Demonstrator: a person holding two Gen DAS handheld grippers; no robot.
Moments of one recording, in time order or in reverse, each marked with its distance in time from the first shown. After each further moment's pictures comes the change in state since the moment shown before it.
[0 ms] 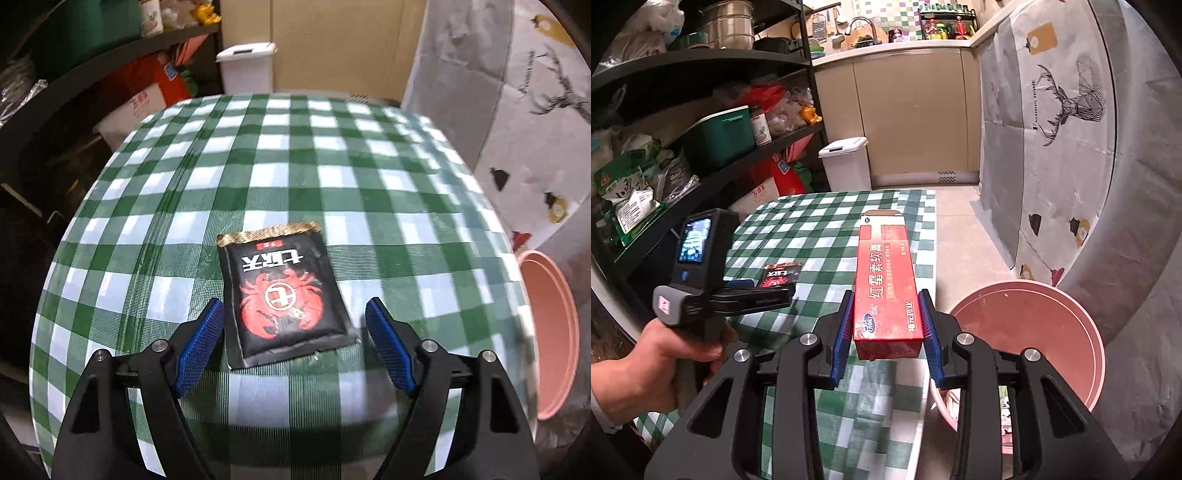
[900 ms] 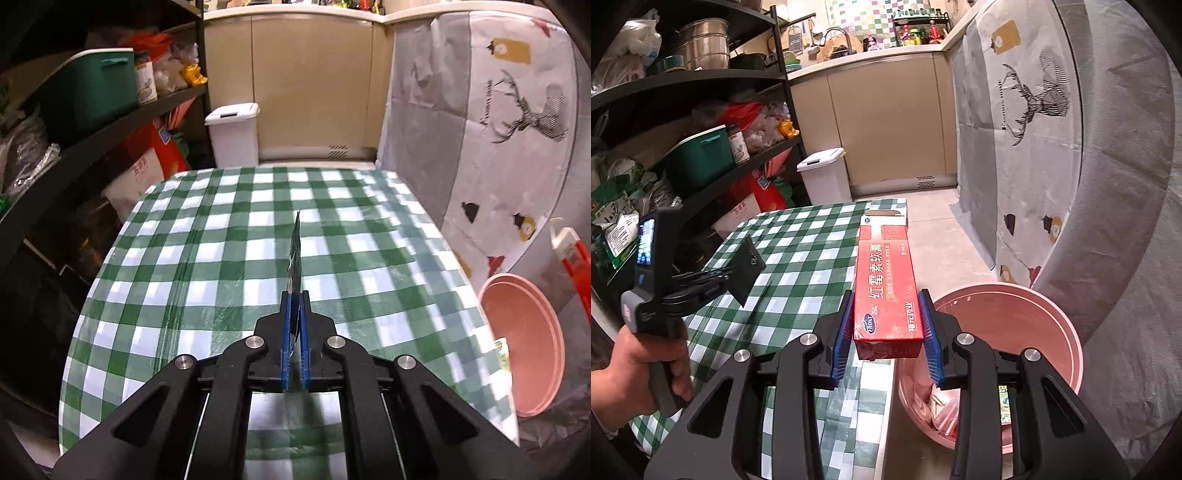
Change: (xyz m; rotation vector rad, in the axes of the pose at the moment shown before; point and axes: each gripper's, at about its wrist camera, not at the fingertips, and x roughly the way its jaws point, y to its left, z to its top) left arm -0.072 -0.010 0.011 0.079 -0.229 -0.059; right arm -0.016 -0.025 0.005 0.063 -0.037 -0.064
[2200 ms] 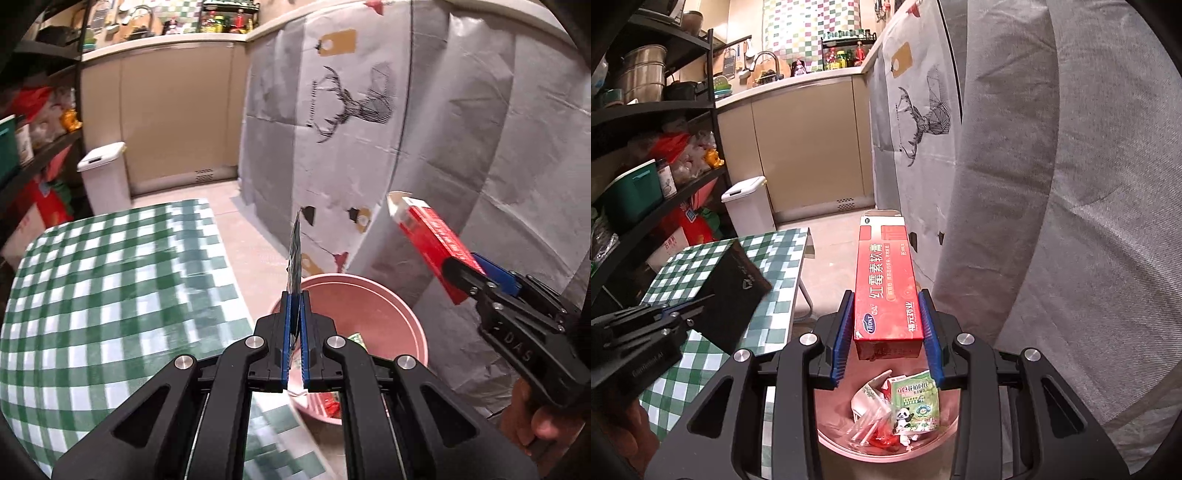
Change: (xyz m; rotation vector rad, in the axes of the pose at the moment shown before) left arm -0.071 -0.173 -0.012 0.183 -0.057 -0.399; right arm -0.033 -0.077 0.010 0.083 -0.071 -0.269
